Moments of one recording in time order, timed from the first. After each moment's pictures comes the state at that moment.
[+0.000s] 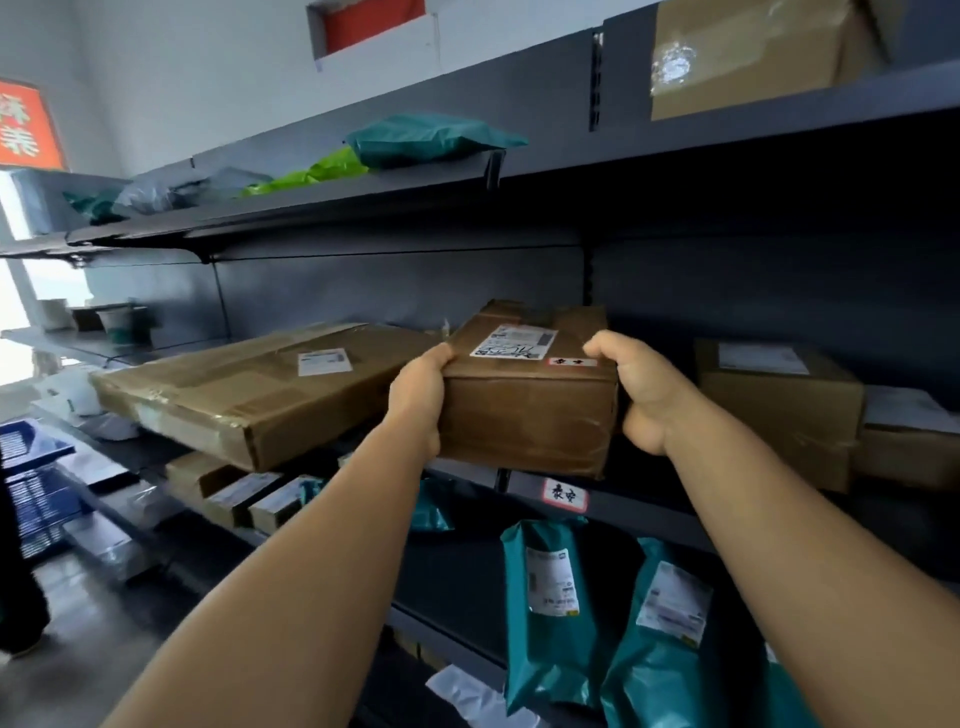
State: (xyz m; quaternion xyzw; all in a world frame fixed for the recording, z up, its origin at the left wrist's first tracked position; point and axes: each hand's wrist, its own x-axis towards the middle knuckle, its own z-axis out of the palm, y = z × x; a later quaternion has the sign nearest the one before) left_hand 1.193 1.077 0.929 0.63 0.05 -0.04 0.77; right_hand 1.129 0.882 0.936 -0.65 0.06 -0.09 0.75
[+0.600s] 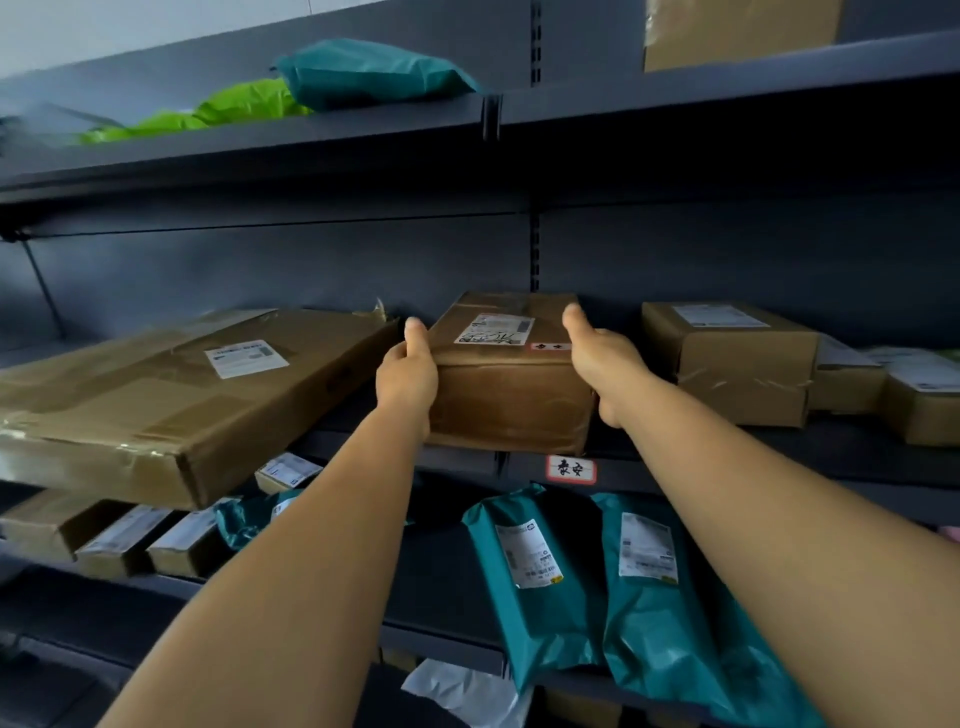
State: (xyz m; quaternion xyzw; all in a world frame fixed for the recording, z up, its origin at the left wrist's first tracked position) left_hand 1.256 1.081 0.908 0.70 -0.04 -0.03 0.71; right_hand 1.169 0.922 0.925 -0.69 0.31 -0.24 0.60
